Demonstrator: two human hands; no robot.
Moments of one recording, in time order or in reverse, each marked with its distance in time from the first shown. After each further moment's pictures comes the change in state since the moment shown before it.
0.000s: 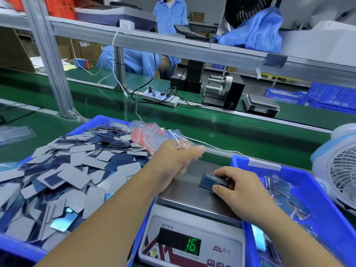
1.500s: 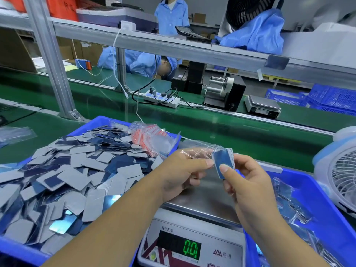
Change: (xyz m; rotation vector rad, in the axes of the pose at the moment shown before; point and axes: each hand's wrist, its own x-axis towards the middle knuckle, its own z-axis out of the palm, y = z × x) left_hand -0.009 -0.001 0.016 -0.195 -0.207 -0.112; right_hand 0.001 -0.010 0.017 0.970 0.337 0.204
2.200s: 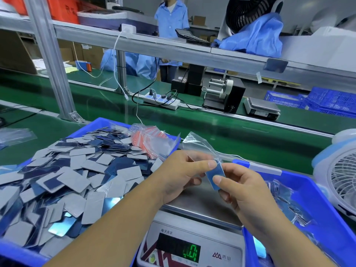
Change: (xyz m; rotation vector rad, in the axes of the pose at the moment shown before) left_hand -0.001 0.001 -0.001 0.151 0.038 0.016; right_hand 0.001 -0.009 -0.009 -0.052 -0.282 0.152
